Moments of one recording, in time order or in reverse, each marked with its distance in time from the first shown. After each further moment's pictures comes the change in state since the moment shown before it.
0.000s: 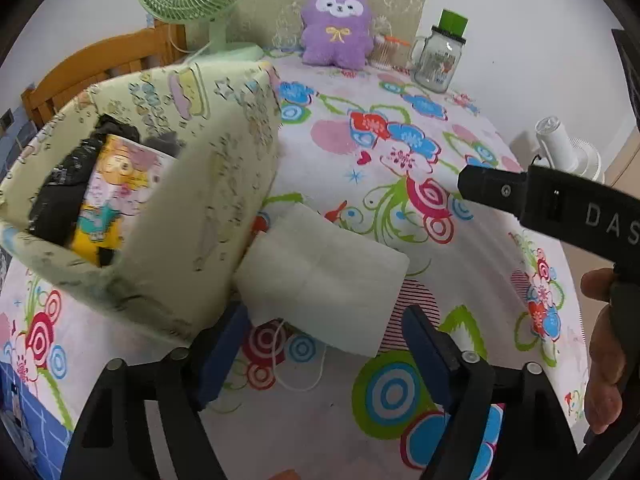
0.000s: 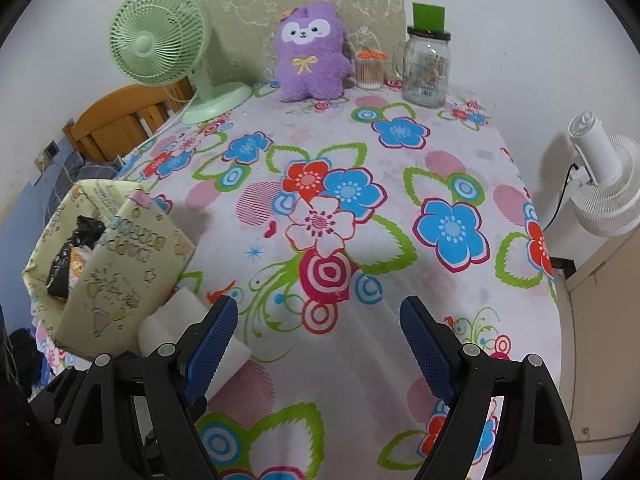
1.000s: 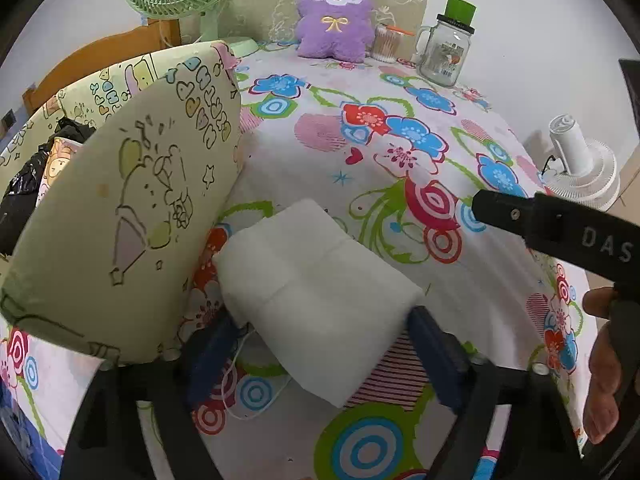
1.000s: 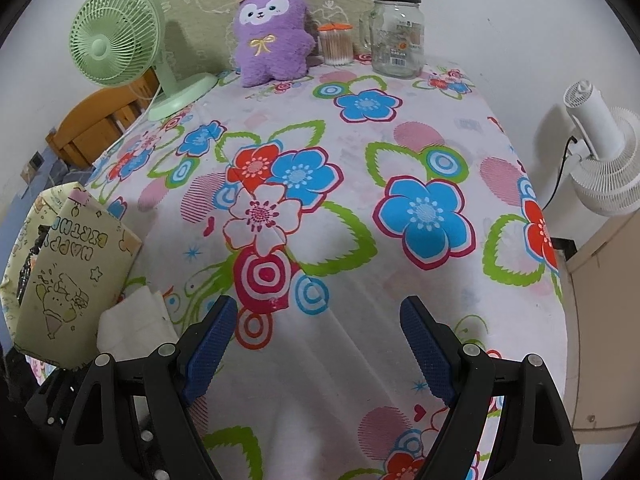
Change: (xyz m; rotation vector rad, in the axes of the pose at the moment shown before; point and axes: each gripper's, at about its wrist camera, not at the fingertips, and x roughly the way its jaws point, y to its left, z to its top) left arm 0.035 -0.020 0.011 -0.012 -0.001 0.037; right arm 0.035 -0.046 0.001 0.058 0.044 -0.009
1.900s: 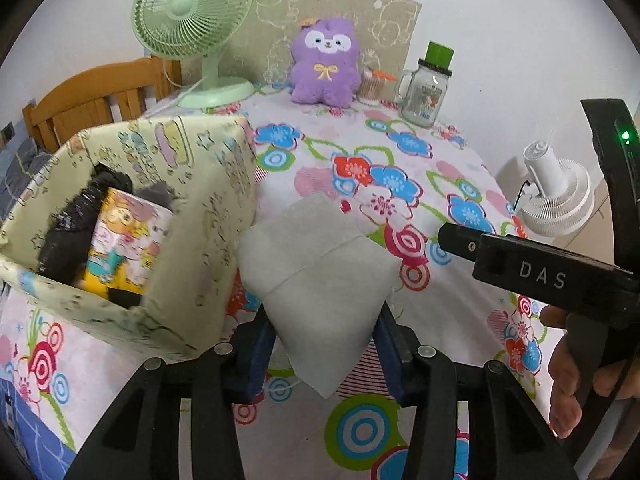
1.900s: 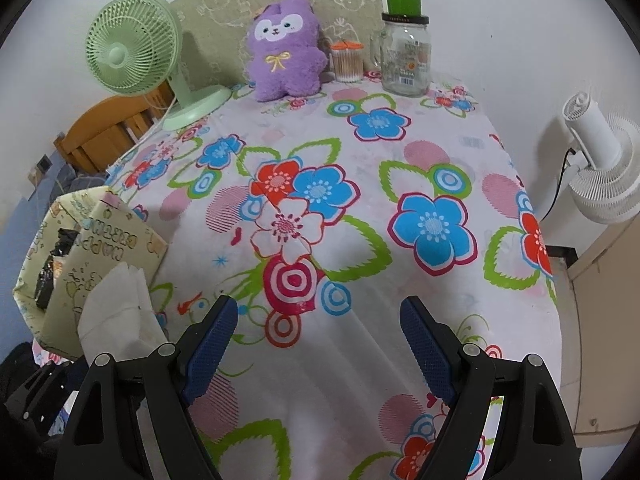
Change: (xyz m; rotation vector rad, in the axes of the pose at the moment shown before) left arm -0.049 0.009 0.007 0.013 -0.111 -0.055; right arm -0.025 0.018 0.001 -0.012 -0.047 0.014
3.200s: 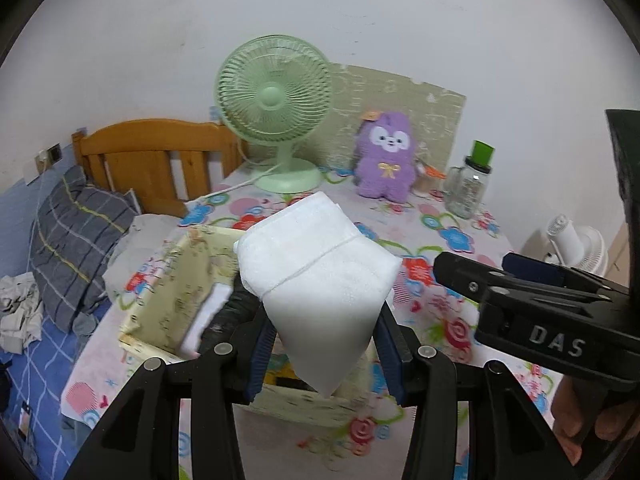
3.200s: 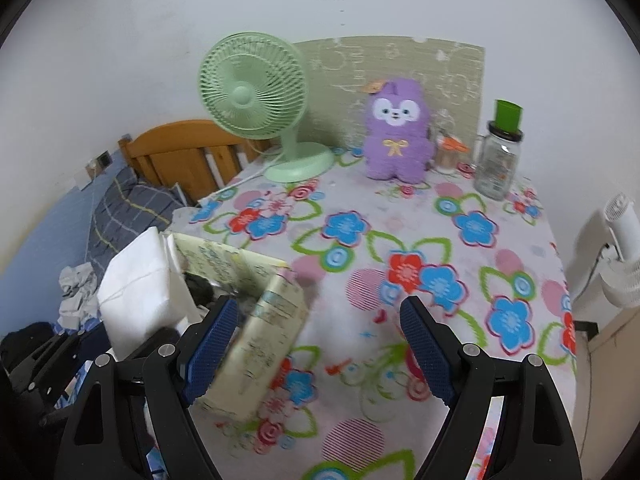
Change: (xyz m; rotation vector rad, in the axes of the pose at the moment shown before) left arm -0.086 0.073 0.043 -0.057 -0.227 0.106; right arm -0.065 0.127 0.041 -0.172 -0.164 0.137
